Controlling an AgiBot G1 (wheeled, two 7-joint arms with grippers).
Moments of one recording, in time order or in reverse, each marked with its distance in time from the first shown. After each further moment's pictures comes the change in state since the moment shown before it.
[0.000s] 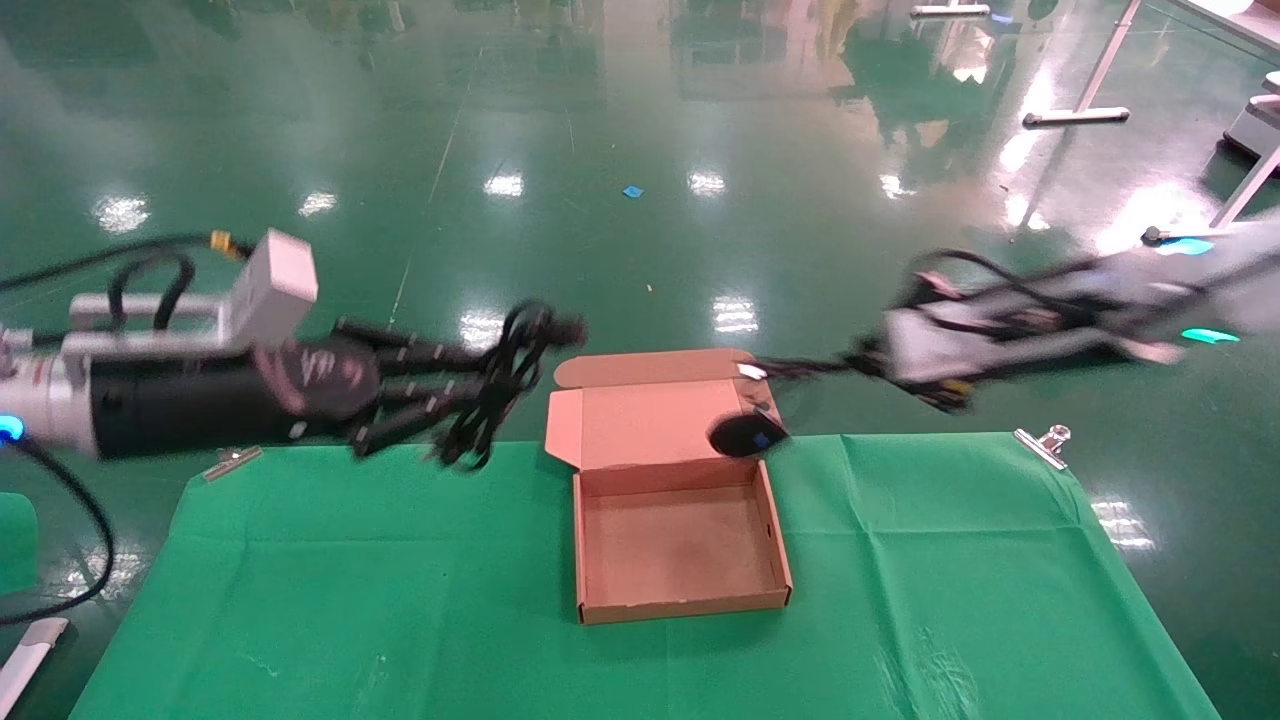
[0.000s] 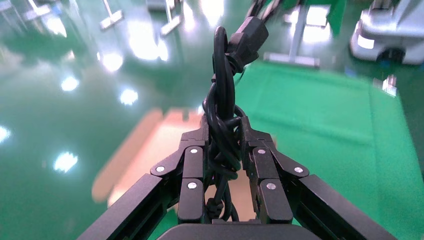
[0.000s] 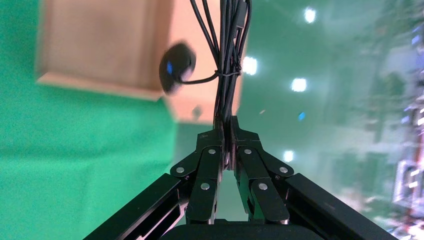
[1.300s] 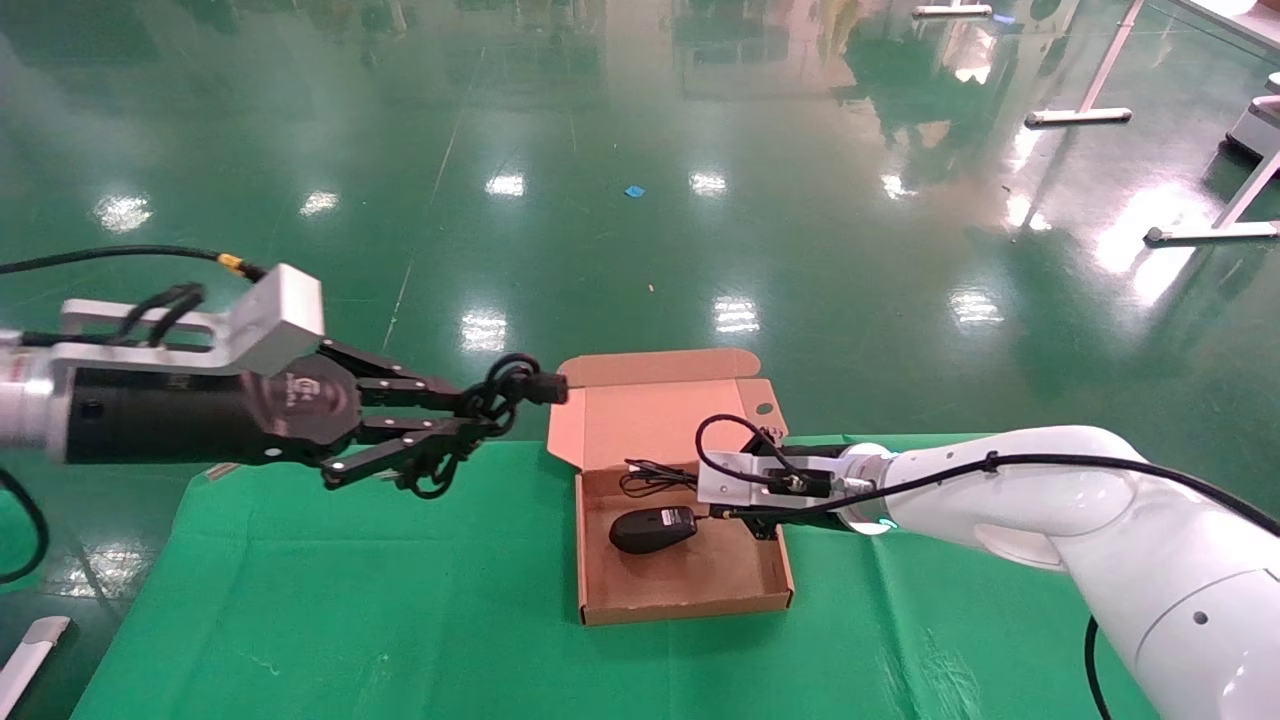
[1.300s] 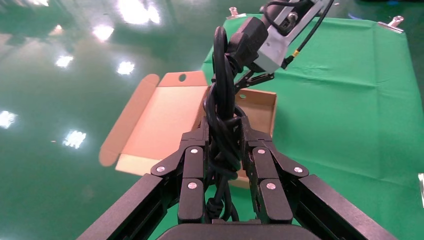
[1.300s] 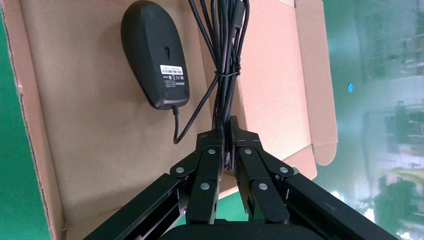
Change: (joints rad) left arm 0.016 -0.056 0.066 -0.301 0.064 -0.052 -0.151; right arm -0.302 -0.252 -0.118 -0.122 0.146 0.483 0.167
